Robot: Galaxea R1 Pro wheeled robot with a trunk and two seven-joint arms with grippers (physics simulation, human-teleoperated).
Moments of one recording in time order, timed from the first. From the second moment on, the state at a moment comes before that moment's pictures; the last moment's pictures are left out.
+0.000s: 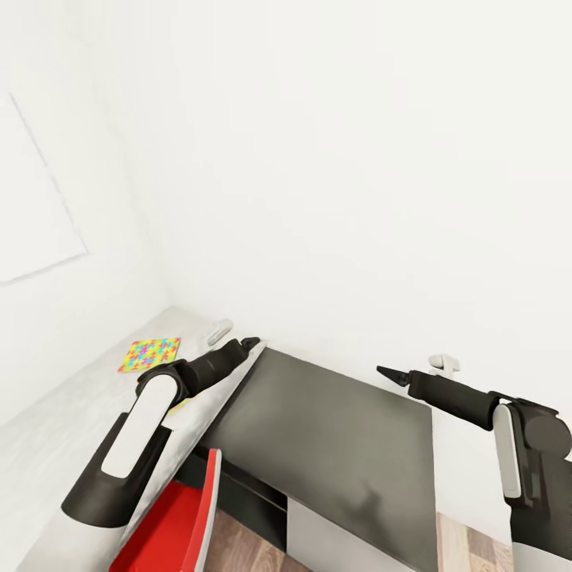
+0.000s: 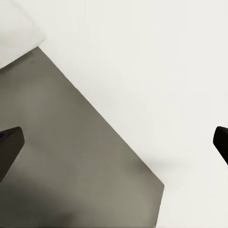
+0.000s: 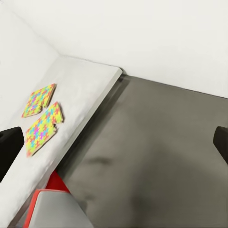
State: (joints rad) left arm -0.59 0.05 -0.30 -1.61 1.28 0.59 0.69; right arm -0.46 -0.06 -0.39 -1.60 -0.07 1.04 0.82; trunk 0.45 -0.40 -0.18
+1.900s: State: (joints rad) left arm -0.61 0.11 -0.05 -1.49 1.26 0.65 0.69; right arm -0.46 -0.07 -0.39 -1.60 -0.07 1.04 0.82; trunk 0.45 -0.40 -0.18
